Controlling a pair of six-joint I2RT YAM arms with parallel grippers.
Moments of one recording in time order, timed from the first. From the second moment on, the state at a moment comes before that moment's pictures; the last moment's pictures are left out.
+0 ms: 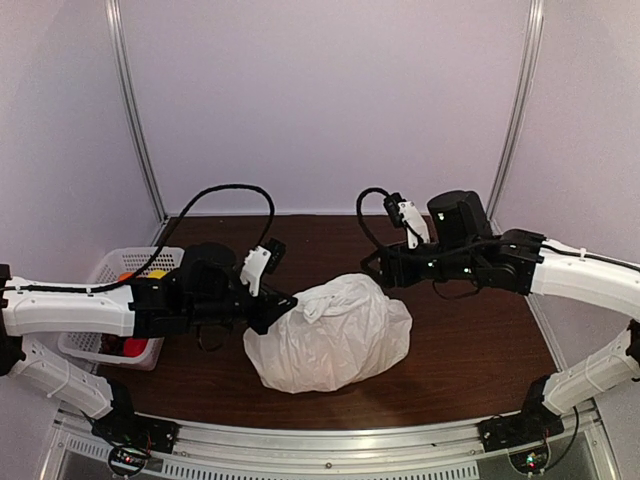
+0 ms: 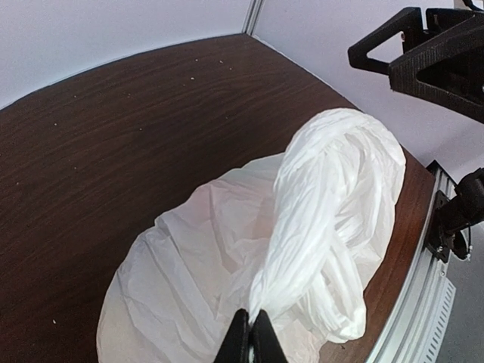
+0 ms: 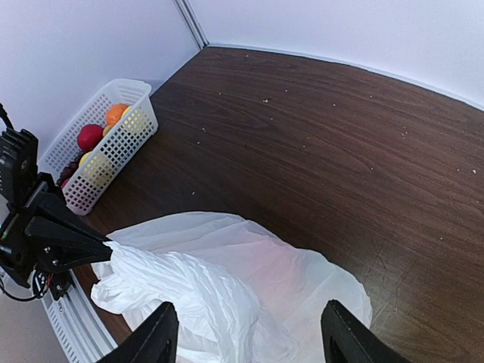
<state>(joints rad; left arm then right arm) -1.02 1.26 0.77 0.01 -0.02 -0.33 0.88 1.27 1.05 -0.30 0.03 0.38</state>
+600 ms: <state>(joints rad) -1.02 1.26 0.77 0.02 -0.01 -0.33 0.86 1.50 1.24 -0.43 -0.15 0.23</state>
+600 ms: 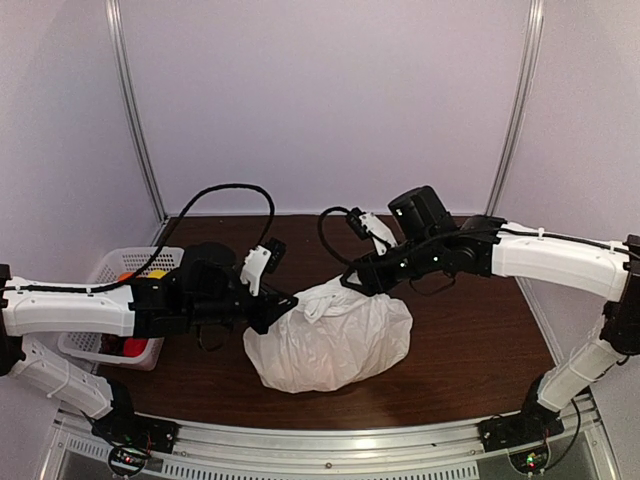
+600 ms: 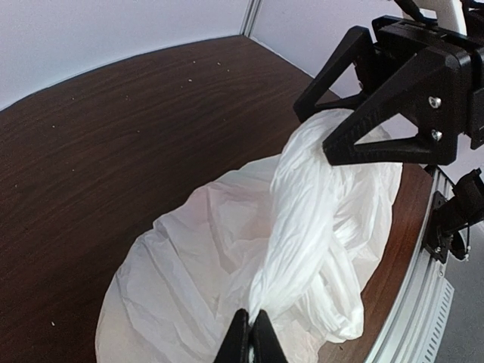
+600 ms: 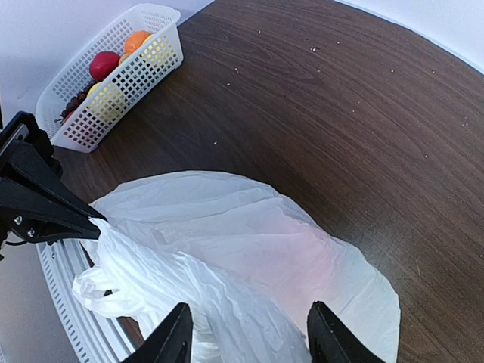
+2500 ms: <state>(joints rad) -1.02 1.46 1.08 -0.13 0.05 -0.16 0.82 1.48 1.17 -0.30 -0.22 0.32</state>
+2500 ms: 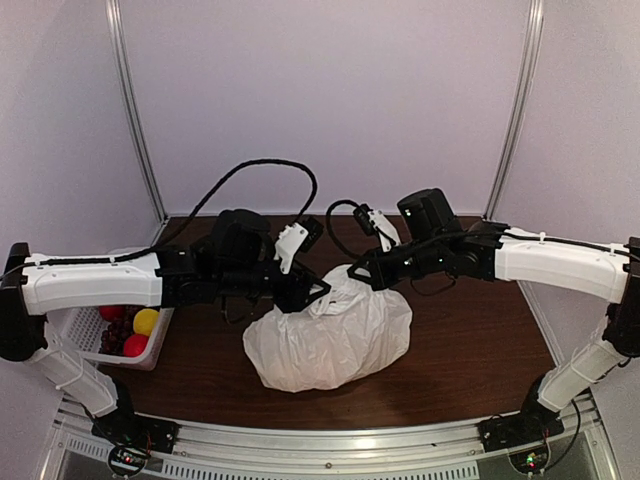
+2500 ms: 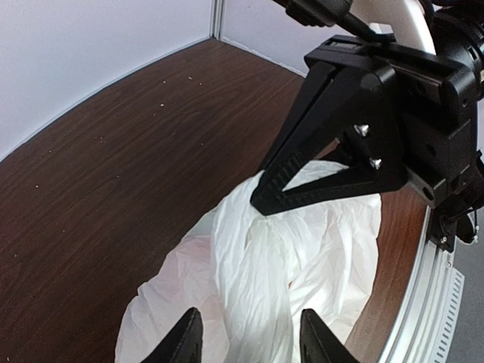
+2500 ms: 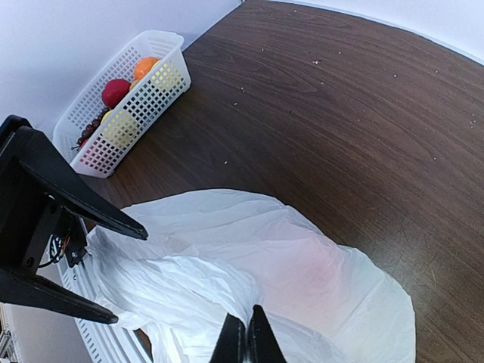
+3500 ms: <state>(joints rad) -1.02 1.44 1.07 -0.12 0.04 -0.20 0.82 1.42 1.11 -0.27 -0.18 0.35</state>
